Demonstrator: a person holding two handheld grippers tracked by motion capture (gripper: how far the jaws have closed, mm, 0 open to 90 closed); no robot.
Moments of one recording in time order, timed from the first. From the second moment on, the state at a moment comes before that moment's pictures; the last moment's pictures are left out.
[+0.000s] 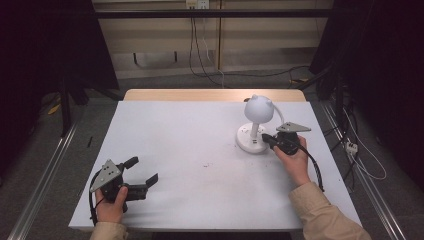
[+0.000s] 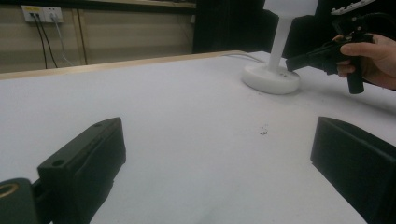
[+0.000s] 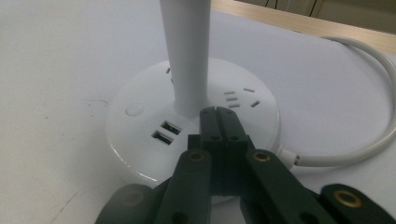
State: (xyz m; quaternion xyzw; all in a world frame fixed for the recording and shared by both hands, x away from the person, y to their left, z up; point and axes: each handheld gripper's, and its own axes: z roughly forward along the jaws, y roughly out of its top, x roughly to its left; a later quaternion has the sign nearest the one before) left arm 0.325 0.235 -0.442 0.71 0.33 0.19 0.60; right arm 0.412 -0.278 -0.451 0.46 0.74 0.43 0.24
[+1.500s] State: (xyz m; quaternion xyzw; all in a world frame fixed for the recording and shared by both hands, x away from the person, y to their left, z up) left arm 0.325 0.234 -0.442 0.71 0.33 0.19 0.59; right arm 0.412 -0.278 -0.454 0.44 0.74 0.44 0.24
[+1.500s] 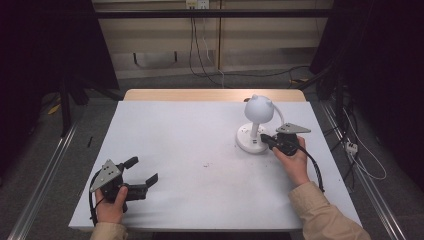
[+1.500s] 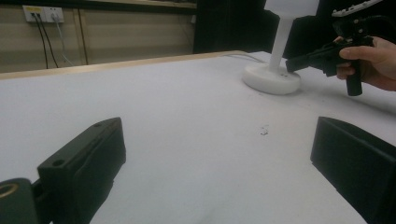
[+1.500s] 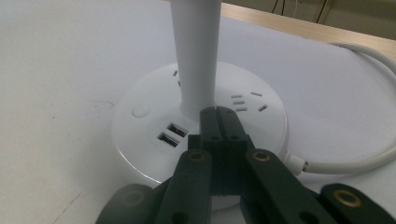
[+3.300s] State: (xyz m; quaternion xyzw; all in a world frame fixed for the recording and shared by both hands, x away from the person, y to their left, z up) left arm 0.327 0.229 -0.443 0.71 0.33 0.19 0.59; right arm 0.411 -0.279 -0.457 0.45 0.75 0.42 0.25
